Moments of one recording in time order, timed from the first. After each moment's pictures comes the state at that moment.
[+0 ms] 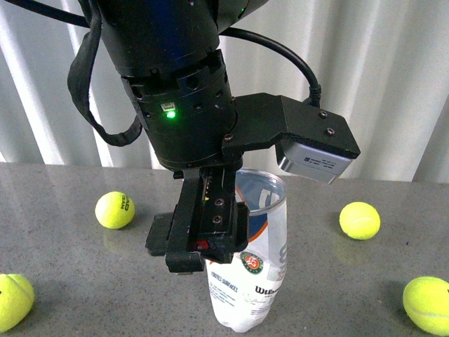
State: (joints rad) left arm -0.55 1.88 1.56 -0.86 0.05 1.09; right arm 0.00 0.00 0.00 0.00 0.00 0.00
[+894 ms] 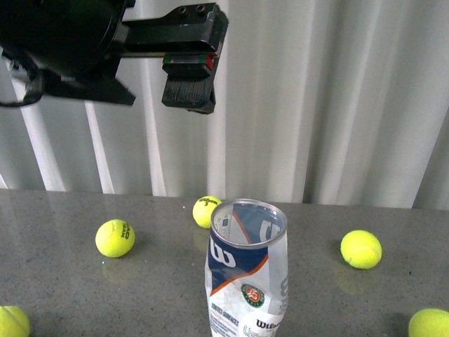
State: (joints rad) left arm -0.40 1.48 1.19 -0.23 0.02 -0.02; right arm 0.00 0.00 0.00 0.00 0.00 0.00
